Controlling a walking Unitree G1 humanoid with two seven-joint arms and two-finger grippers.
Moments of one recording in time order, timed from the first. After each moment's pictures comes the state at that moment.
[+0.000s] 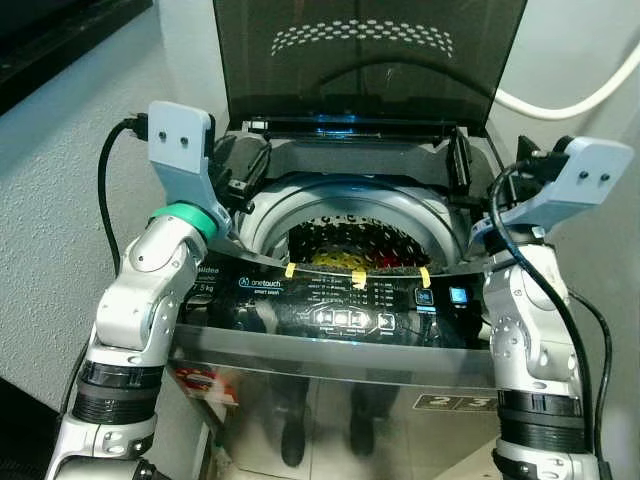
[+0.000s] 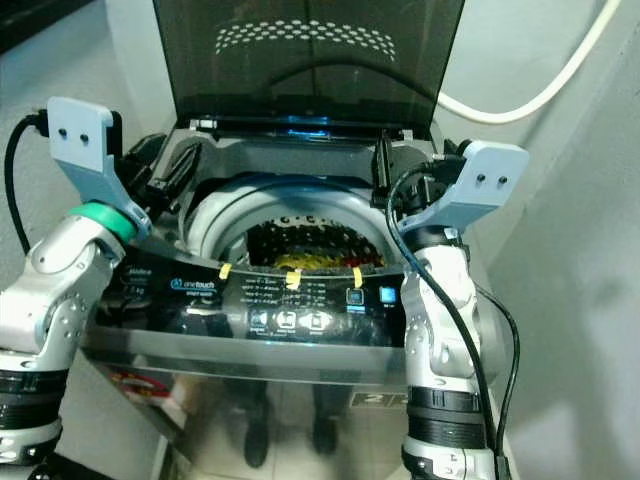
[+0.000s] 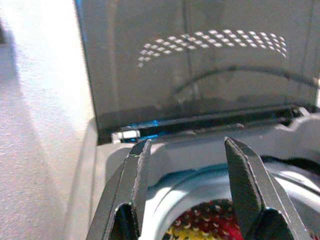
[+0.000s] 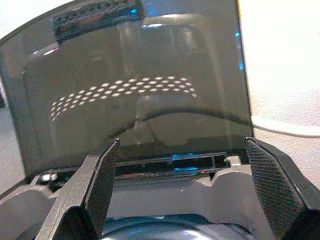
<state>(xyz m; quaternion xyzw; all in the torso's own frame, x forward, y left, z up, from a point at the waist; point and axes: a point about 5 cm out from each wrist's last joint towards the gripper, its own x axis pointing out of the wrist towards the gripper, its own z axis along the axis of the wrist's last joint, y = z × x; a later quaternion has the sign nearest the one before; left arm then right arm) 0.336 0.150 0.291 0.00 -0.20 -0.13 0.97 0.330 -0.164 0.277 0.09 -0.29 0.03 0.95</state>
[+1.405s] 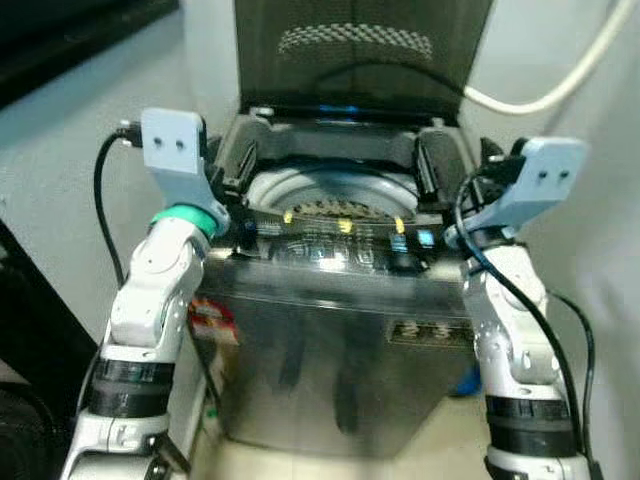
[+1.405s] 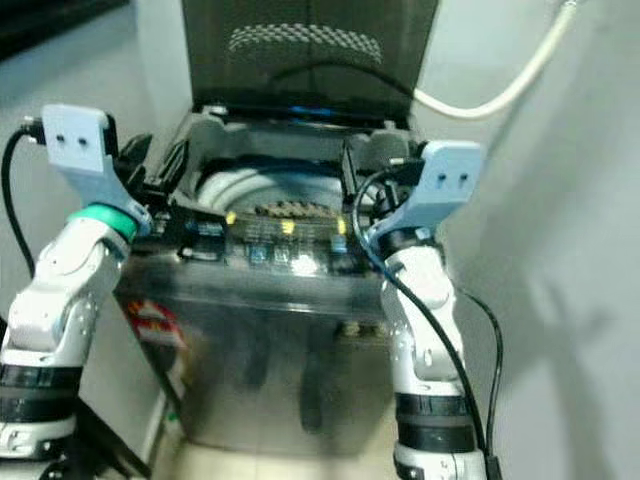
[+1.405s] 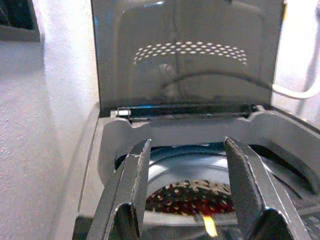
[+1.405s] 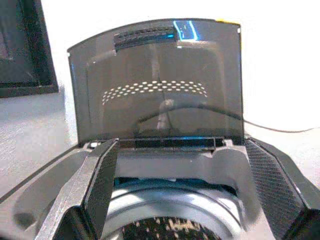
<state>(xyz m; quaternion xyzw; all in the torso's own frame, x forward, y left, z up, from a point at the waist) 0.345 0.147 0.283 -0.02 -0.20 -0.10 0.97 0.327 -0.146 0.276 0.06 -0.28 0.06 0.96</state>
